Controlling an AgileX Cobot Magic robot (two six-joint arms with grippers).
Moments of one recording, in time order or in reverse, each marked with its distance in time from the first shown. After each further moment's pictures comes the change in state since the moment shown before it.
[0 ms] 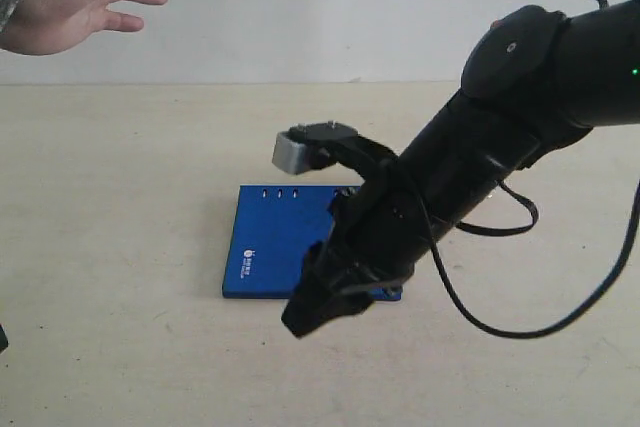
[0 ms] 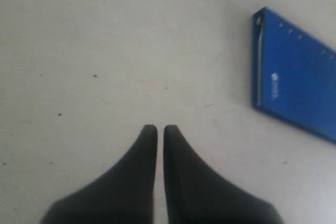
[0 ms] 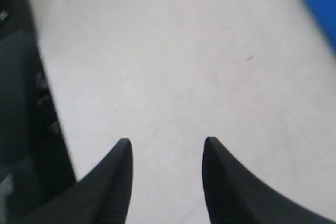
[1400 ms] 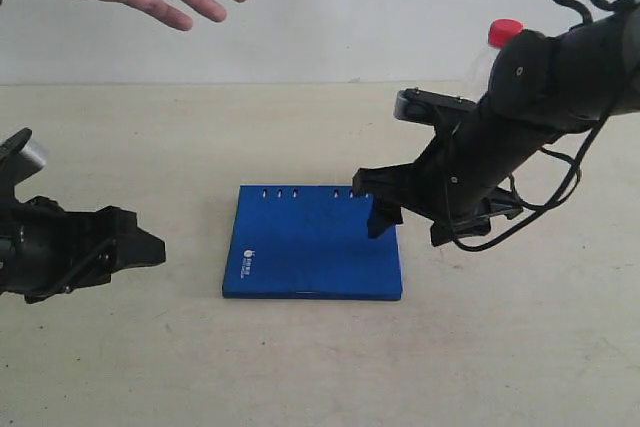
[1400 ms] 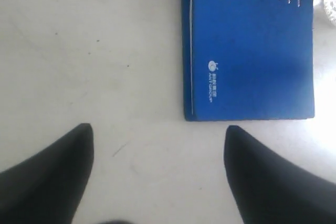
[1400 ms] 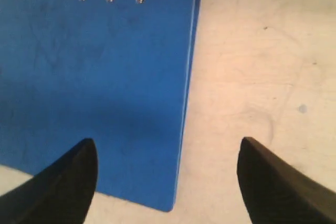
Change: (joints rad) left arm 0.000 0.693 -0.442 -0.272 0.299 0.485; right arm -0.172 0.153 -0.062 -0.396 -0.354 0.852
